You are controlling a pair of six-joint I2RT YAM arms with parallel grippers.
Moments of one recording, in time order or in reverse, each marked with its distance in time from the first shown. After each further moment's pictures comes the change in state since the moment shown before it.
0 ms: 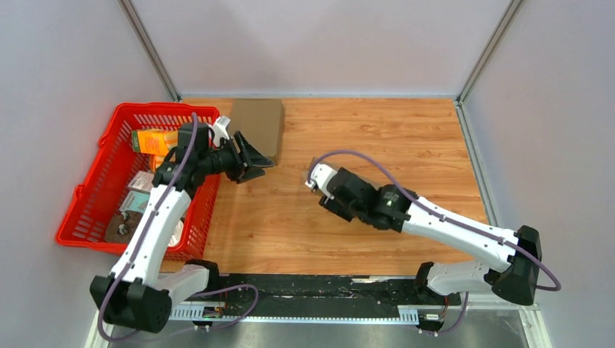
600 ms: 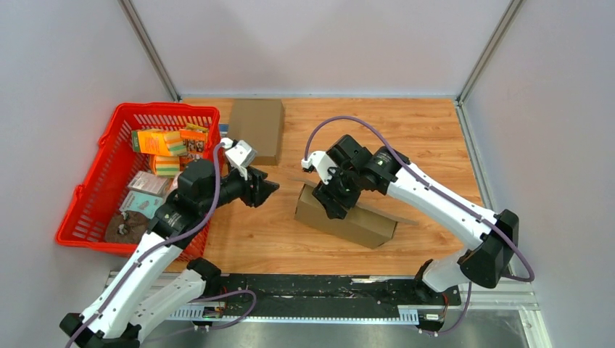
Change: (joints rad) left arm -0.370 -0.388 -0.226 0.254 -0.345 0.763; right arm -0.253 0.216 0.360 -0.335 -0.694 0.036
